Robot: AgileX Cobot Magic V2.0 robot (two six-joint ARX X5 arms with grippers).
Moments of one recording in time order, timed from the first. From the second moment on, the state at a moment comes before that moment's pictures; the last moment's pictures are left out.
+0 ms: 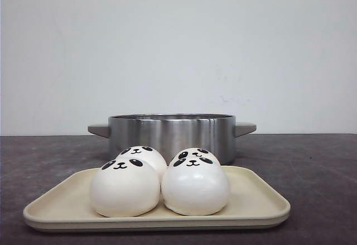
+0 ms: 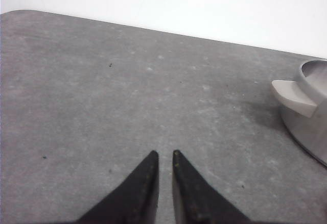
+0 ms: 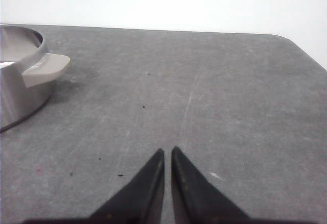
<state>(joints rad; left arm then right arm) 0.14 0.00 0.03 -0.18 0.10 -0.12 -0.03 0.00 0.02 -0.17 -0.08 0.01</state>
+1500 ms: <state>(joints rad) 0.14 0.01 0.05 -0.17 0.22 -0.49 -0.03 0.00 0.02 0.33 -0.31 0.46</state>
